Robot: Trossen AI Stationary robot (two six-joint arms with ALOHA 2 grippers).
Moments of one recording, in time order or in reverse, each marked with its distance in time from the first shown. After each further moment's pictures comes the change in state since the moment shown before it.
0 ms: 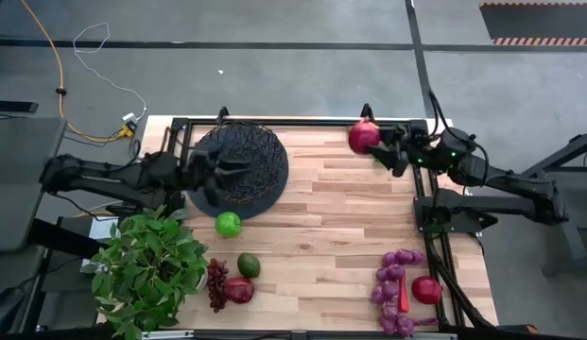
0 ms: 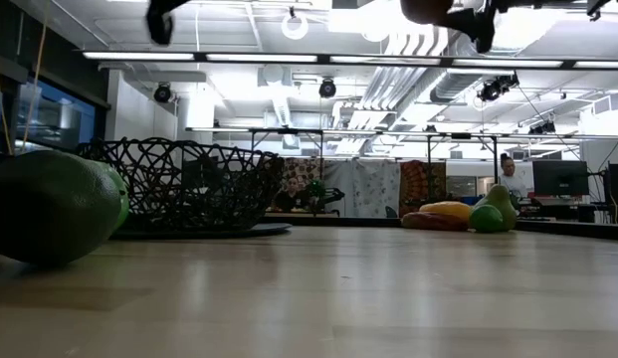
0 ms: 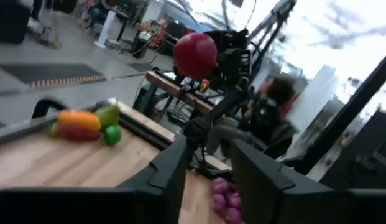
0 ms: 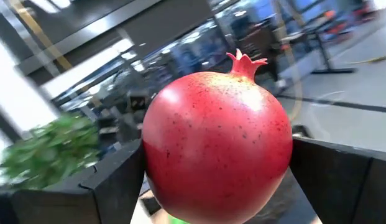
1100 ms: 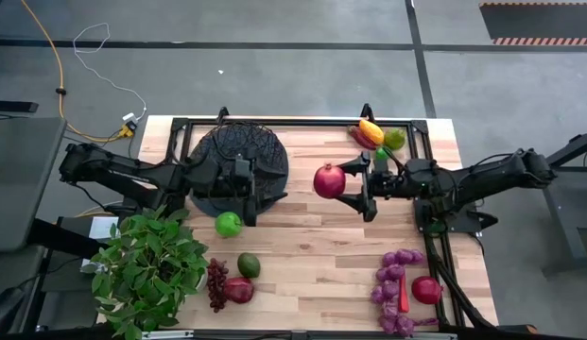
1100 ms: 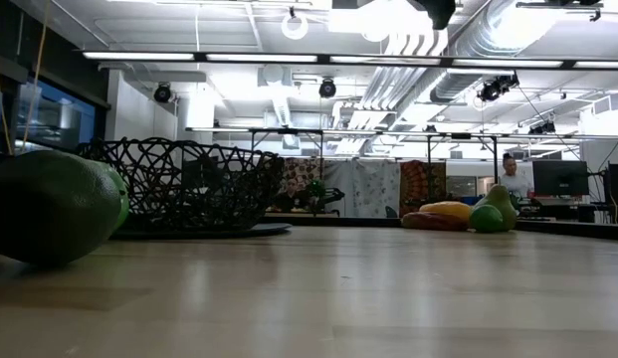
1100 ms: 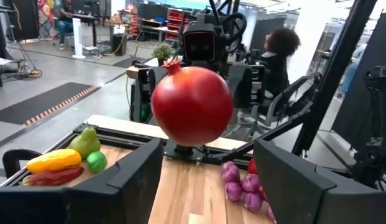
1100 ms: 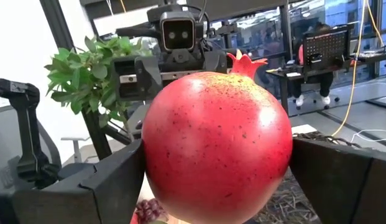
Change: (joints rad) left arm -0.098 0.417 0.332 -0.004 0.015 0.301; right arm 0.438 0.350 0.002 0.351 0.211 -0.333
